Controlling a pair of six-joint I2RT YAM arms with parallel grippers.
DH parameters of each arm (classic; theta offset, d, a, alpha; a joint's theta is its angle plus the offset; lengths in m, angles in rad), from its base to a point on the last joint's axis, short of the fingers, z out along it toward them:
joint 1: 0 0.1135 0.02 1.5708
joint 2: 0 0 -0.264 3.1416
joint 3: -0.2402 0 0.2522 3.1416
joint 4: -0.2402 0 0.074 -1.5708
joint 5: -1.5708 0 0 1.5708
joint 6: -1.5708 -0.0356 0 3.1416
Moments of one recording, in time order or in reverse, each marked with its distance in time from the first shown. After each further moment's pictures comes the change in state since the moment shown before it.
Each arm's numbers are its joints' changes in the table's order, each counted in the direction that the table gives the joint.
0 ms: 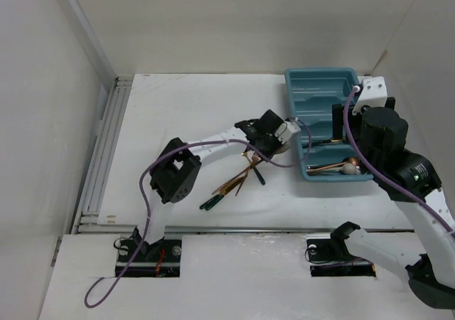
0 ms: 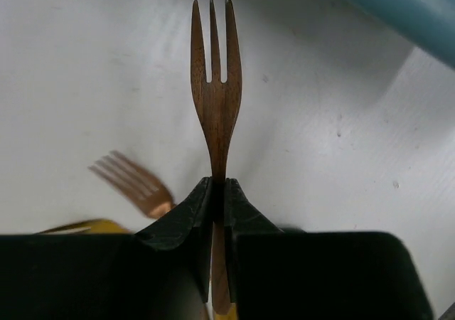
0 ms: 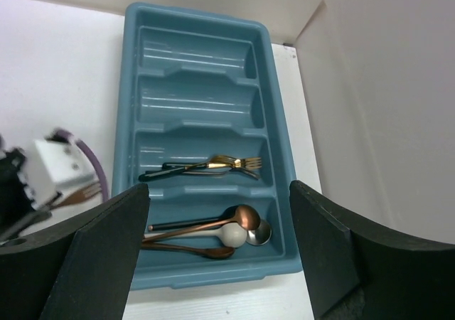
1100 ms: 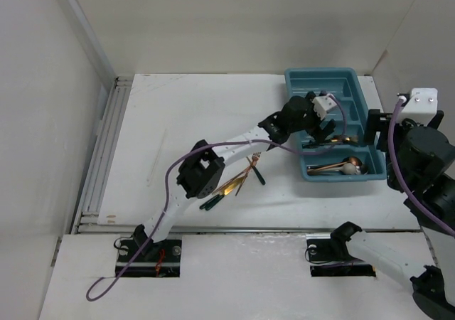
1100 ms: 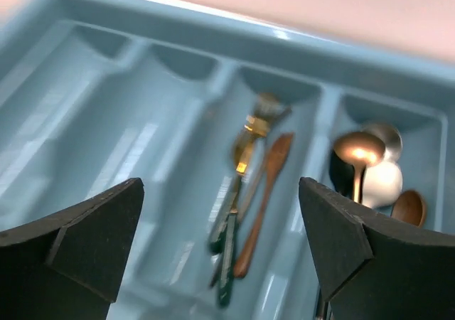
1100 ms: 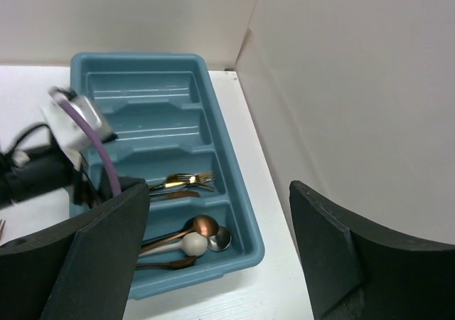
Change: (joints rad) left arm -0.045 -0.331 -0.463 0.658 -0.100 0.040; right arm 0.000 0.133 -0.078 -0.032 -0.166 0.056
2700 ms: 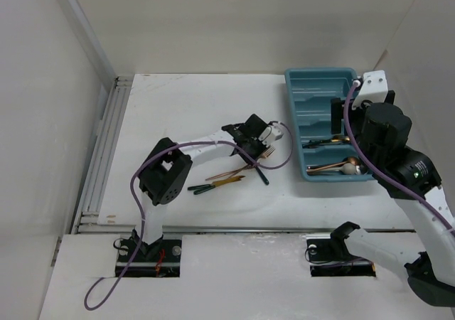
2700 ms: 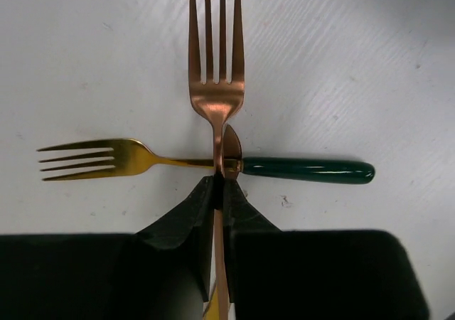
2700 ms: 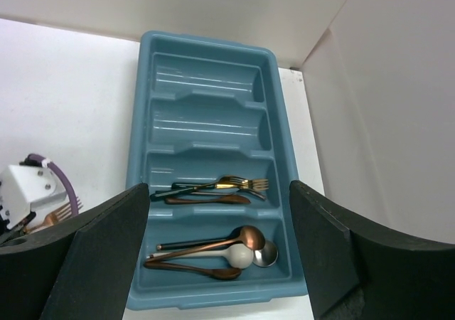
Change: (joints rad) left arm 0.122 0.452 0.695 -0.591 0.126 -0.008; right arm 0.000 -0.155 0.049 0.107 0.195 -0.020
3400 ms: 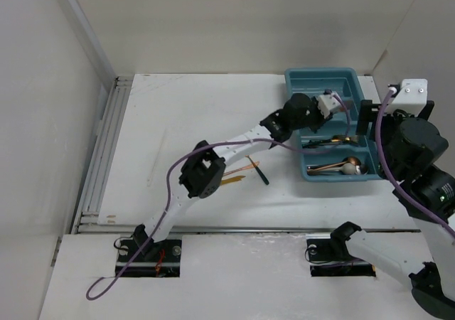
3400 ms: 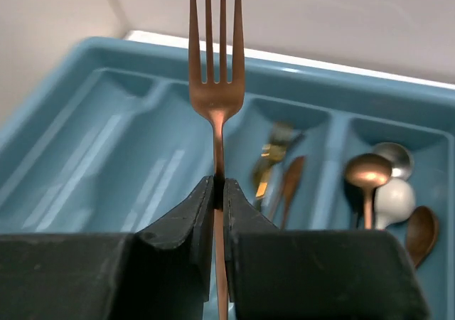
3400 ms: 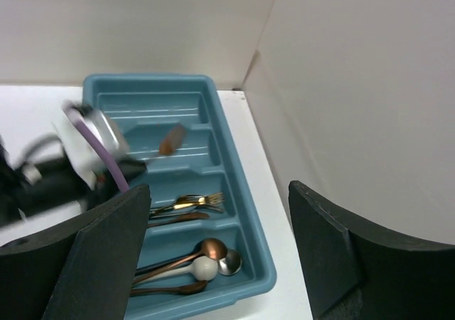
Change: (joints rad) left arm -0.110 -0.420 -0.758 0.563 -0.125 -0.064; right arm 0.000 0.106 -0.007 0.047 -0.167 0.072
